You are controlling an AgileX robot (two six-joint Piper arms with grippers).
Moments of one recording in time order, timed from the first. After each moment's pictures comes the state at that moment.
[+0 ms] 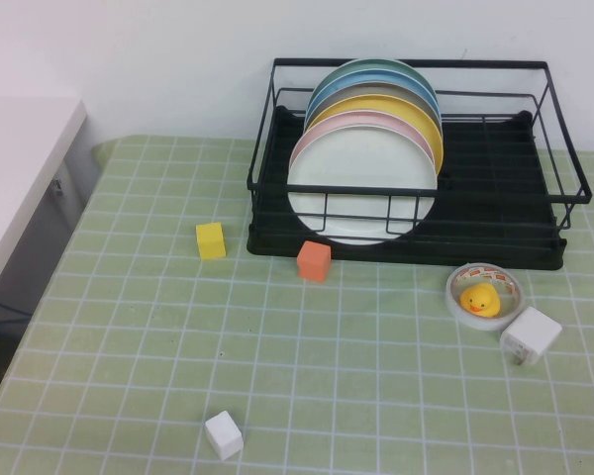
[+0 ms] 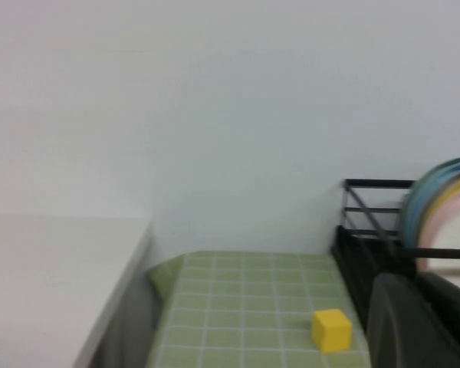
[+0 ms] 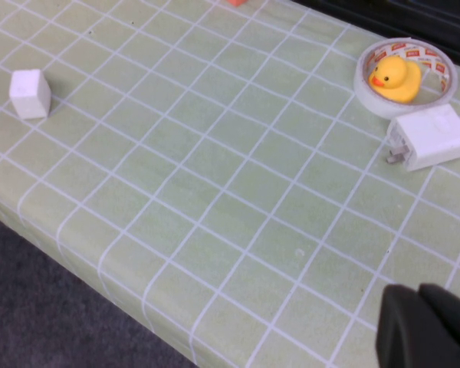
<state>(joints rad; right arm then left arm) 0.30 0.39 -0.40 0.22 0.78 -0.25 -0.13 -0.01 -0.05 0.15 0.02 -0.22</state>
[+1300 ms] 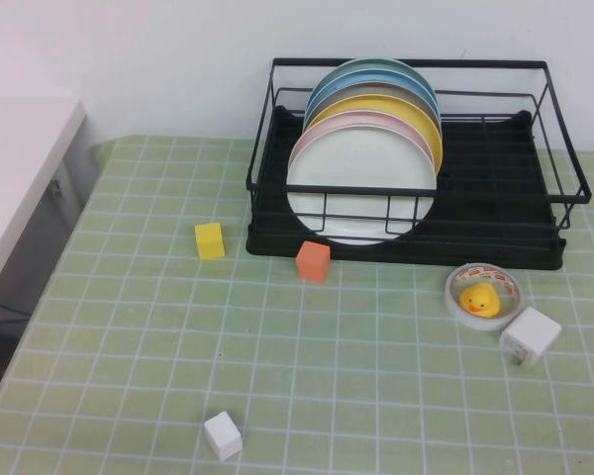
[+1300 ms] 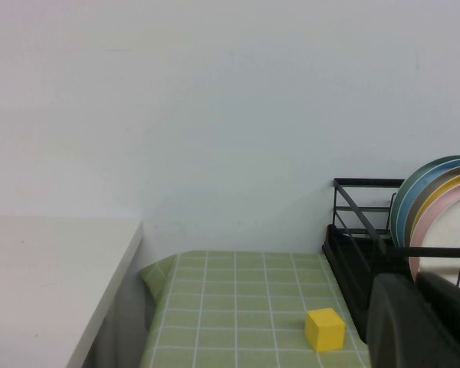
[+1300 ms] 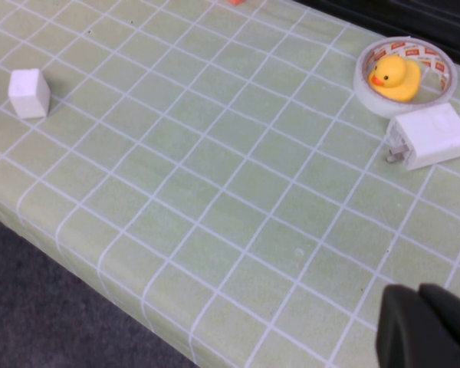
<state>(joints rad) 0.30 0.39 -0.40 0.22 0.78 -0.25 -0.14 -0.01 -0.05 0.15 0.02 -0.22</state>
